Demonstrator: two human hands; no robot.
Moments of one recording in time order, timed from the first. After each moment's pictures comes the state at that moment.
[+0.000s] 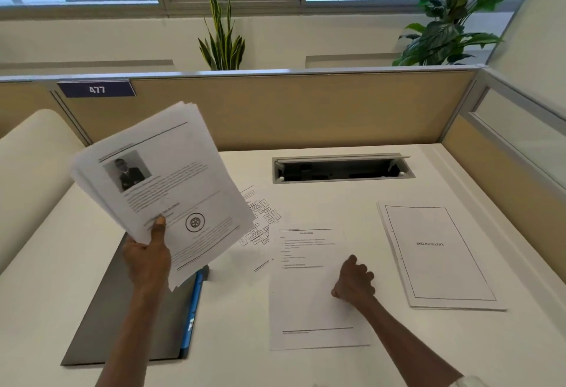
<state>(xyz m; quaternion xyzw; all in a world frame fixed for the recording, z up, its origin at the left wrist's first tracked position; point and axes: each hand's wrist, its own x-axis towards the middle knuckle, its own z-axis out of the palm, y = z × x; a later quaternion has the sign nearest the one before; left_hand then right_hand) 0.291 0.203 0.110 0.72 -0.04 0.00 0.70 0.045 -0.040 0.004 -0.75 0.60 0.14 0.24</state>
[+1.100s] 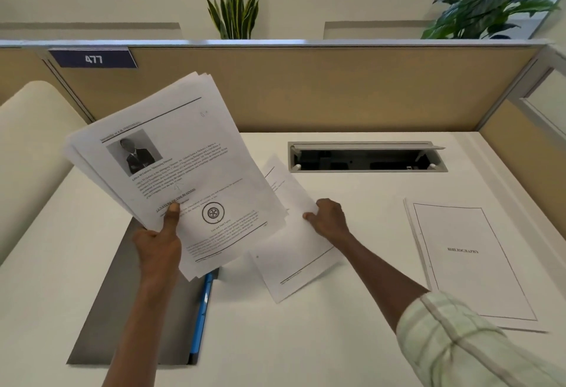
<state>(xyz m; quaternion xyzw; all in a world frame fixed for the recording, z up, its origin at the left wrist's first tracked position) 0.318 0.183 0.116 0.69 -0.05 -0.08 0.72 0.185 -0.095 0.032 -0.83 0.44 -0.05 0.34</state>
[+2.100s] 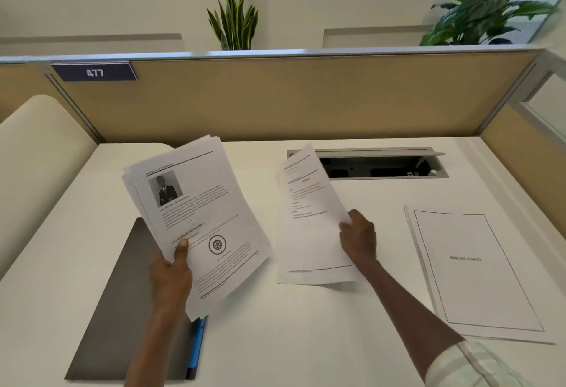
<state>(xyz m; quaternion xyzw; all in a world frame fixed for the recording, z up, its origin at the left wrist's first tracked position) 0.306 0.186 0.072 0.79 0.00 -0.10 0.60 0.134 -0.107 0.032 -0.76 0.53 -0.17 0.32</state>
